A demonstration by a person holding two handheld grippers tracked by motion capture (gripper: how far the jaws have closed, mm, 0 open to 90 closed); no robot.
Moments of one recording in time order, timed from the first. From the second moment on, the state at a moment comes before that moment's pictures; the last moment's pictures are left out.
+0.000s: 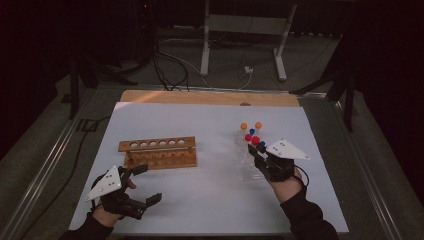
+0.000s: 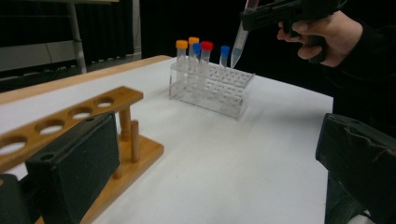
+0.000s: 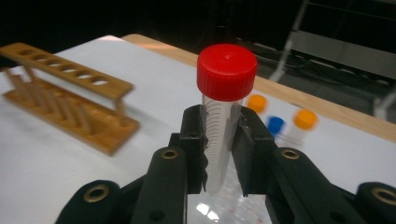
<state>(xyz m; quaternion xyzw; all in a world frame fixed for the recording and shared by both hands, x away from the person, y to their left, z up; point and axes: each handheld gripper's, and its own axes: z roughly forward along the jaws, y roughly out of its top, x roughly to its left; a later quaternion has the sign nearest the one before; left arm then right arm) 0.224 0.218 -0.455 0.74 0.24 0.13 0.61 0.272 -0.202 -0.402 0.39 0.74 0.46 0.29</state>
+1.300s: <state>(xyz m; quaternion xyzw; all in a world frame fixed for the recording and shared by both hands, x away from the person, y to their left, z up) 0.270 0.114 -0.415 0.78 0.15 0.06 0.61 0.238 -0.120 -0.427 0.26 0.82 0.48 0.15</state>
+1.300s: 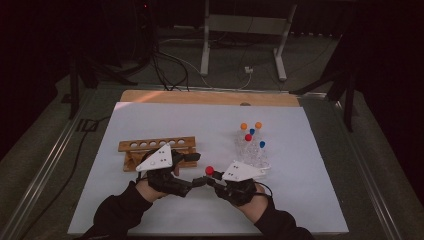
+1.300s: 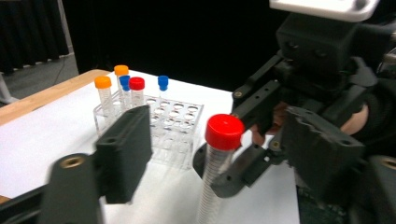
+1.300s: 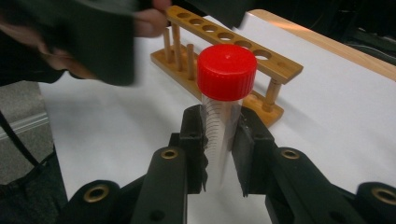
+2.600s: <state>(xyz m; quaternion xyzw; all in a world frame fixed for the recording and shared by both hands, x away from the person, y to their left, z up) 0.293 0.126 -0.398 0.77 0.16 0.10 0.61 0.249 -0.136 -0.416 0.30 0.79 0.52 0.14</state>
